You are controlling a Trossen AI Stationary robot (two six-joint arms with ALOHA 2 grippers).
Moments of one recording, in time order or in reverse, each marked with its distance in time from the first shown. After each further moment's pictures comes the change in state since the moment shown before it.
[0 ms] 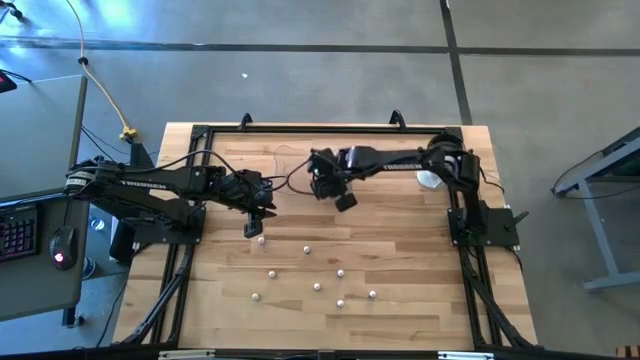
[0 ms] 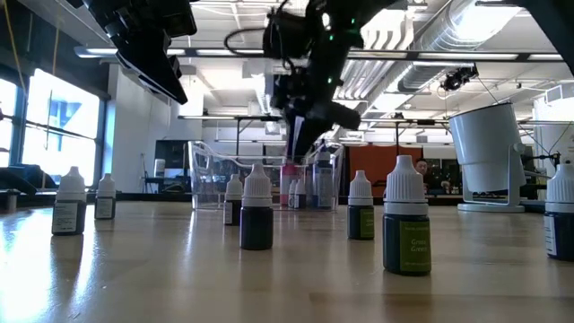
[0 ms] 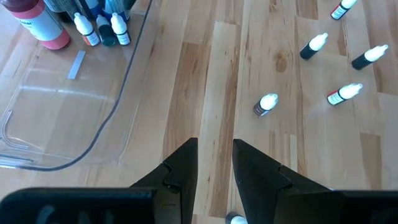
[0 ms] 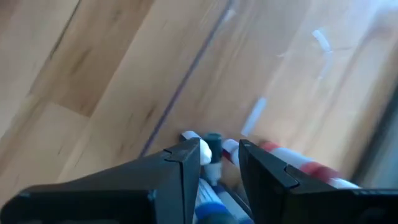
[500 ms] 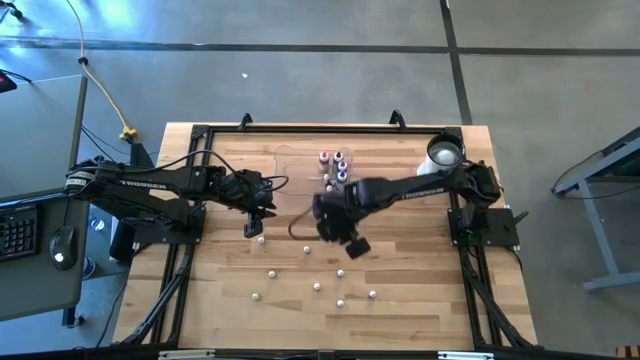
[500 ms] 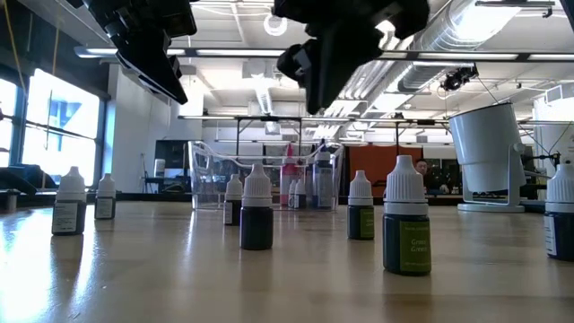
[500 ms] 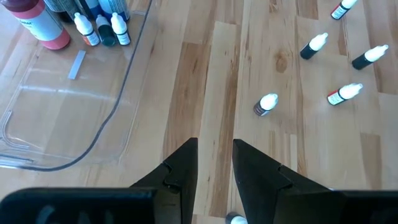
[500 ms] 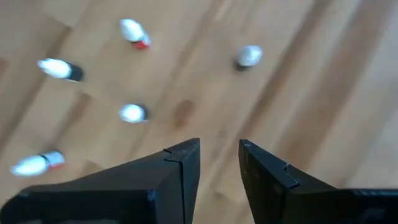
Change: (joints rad) left arm 0.000 0.000 0.000 0.000 0.000 0.000; right arm 0.283 -0.104 0.001 -0.148 -0.285 0.358
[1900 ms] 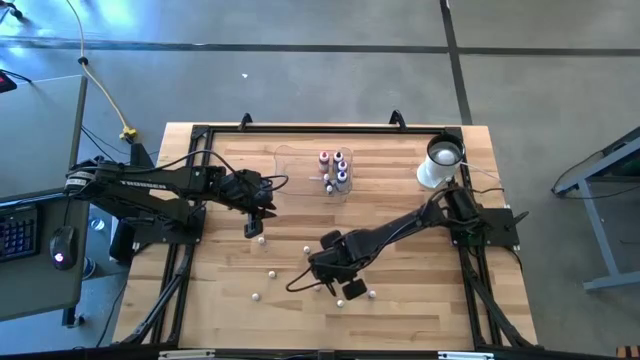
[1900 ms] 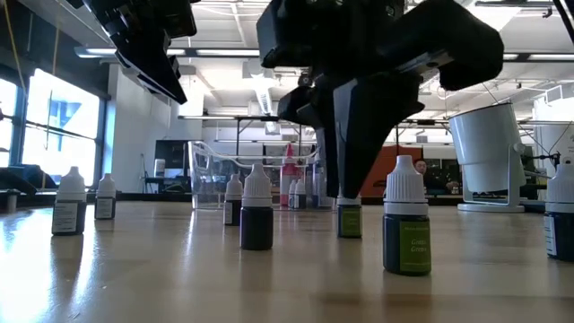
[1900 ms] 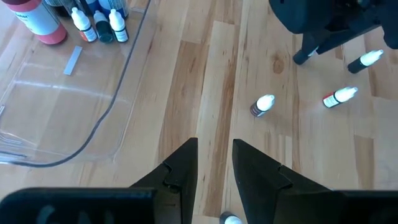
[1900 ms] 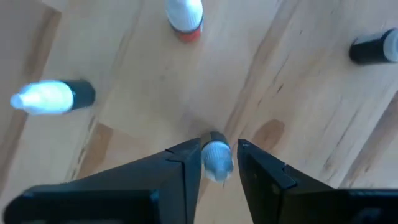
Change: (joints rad) left arm 0.000 0.000 0.000 -0.001 0.011 -0.030; right arm 0.227 0.205 -0.001 0.075 0.150 0.289
